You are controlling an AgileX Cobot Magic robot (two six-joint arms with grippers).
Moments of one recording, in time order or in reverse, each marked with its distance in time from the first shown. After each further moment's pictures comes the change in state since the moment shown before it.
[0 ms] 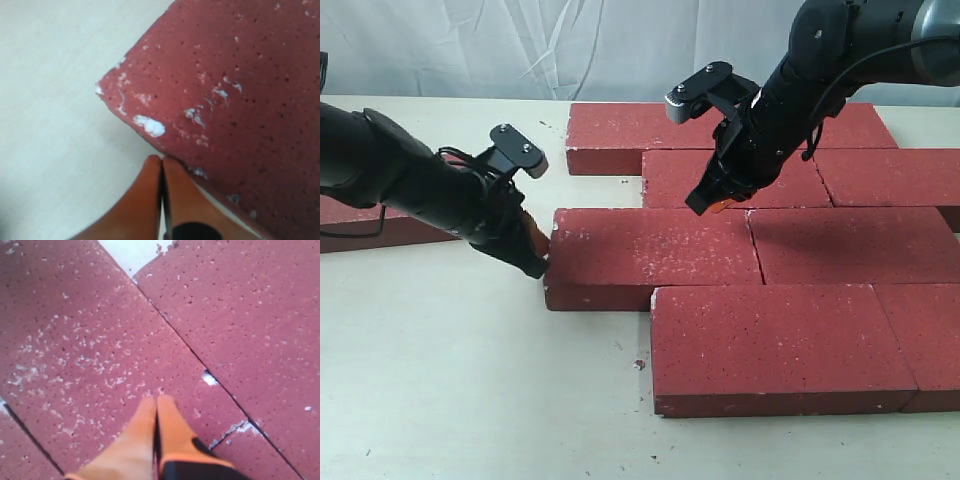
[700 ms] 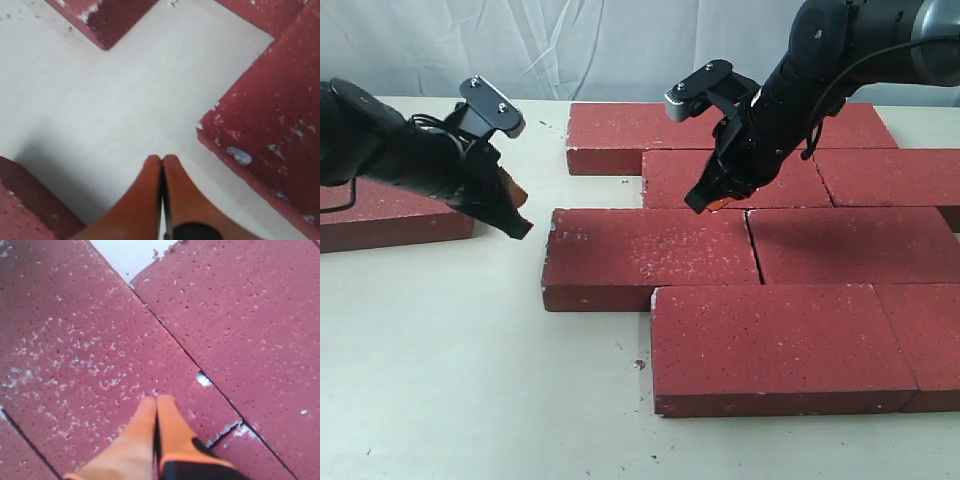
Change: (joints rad) left arm 0.023 -0.102 -0.002 0.056 -0.150 -0.025; right arm 0.000 0.000 0.000 0.004 -0.015 0.000
